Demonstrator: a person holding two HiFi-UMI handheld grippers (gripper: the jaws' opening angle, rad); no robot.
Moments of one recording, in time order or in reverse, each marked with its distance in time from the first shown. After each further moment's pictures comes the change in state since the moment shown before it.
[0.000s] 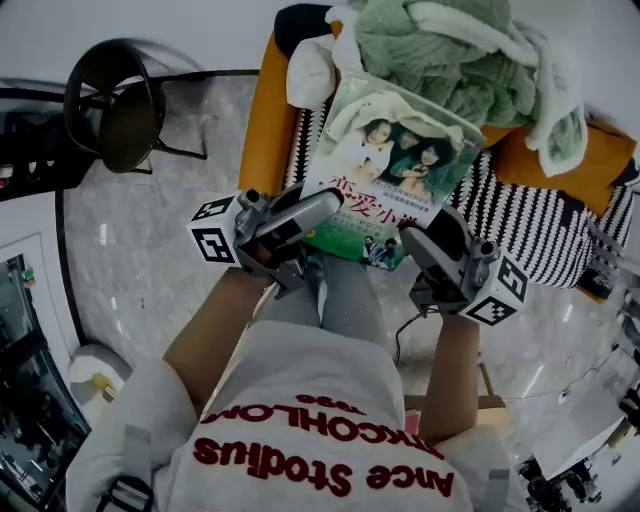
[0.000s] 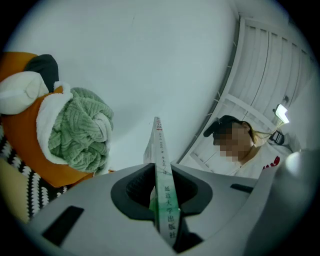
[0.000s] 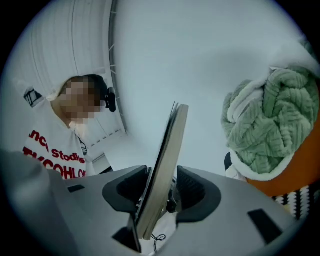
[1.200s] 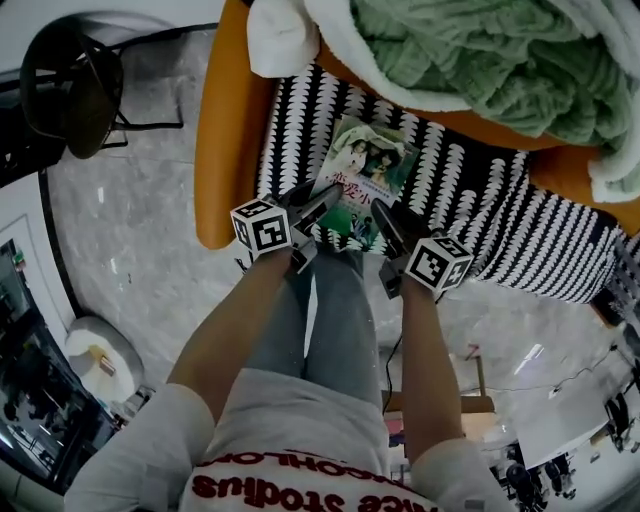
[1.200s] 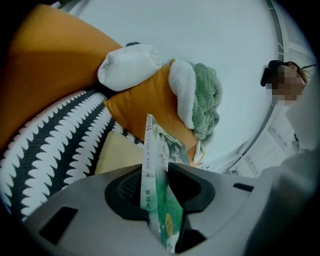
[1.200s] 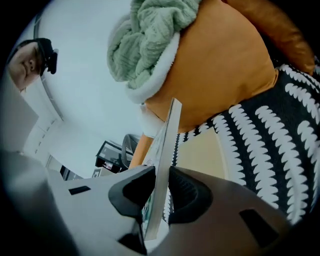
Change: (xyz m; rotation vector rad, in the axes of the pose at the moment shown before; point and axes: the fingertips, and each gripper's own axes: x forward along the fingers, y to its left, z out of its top) left arm 0.005 -0.015 -0.004 0.147 0.189 0.779; right arm 0.007 0.032 0.016 0.272 0.262 -0.458
